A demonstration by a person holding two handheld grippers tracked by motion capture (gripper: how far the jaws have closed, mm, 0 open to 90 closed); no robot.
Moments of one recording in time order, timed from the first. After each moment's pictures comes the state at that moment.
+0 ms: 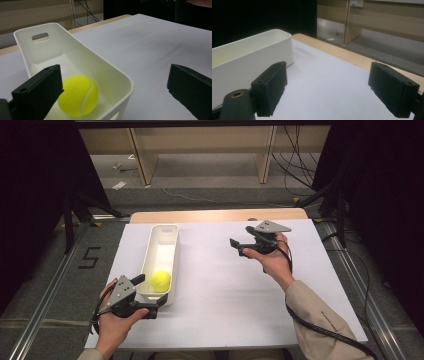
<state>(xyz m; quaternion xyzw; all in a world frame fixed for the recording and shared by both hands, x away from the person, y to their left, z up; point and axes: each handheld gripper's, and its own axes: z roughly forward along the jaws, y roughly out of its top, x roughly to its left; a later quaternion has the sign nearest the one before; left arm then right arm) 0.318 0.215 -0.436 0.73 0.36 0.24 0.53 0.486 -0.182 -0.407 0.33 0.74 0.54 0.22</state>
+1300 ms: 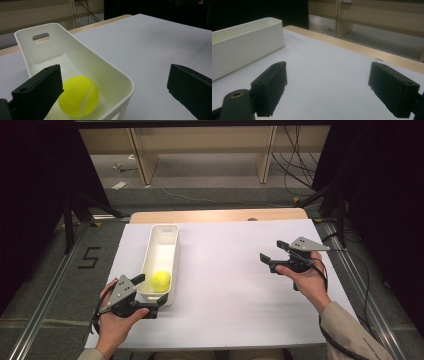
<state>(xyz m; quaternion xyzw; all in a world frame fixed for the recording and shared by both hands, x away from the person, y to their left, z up) 0.319 0.214 -0.436 0.73 0.36 0.24 0.53 0.432 -0.263 -0.415 0.35 0.74 0.52 0.23</state>
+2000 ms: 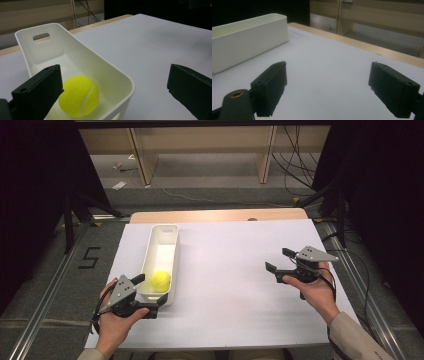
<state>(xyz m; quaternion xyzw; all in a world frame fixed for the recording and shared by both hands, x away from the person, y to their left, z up) 0.319 0.214 -0.435 0.73 0.36 0.25 0.53 0.405 -0.276 -0.418 0.35 0.74 0.52 0.24</state>
